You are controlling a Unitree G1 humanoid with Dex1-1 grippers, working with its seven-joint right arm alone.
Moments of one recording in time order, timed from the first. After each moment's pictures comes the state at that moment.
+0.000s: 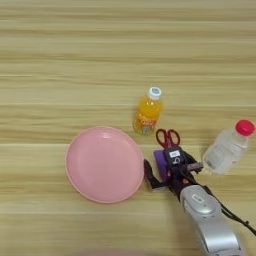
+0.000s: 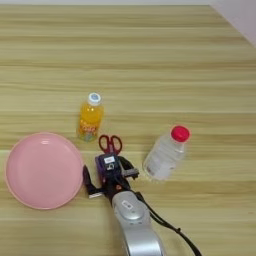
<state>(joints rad) 0.13 -0.14 0.04 0.16 -0.11 0.16 0.12</state>
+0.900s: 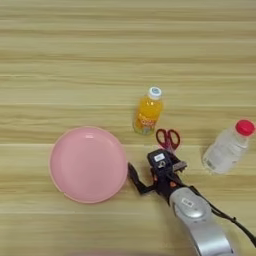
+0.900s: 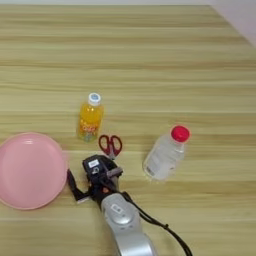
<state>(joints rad) 0.16 -0.15 0.15 0.16 -0.14 0.09 0.19</state>
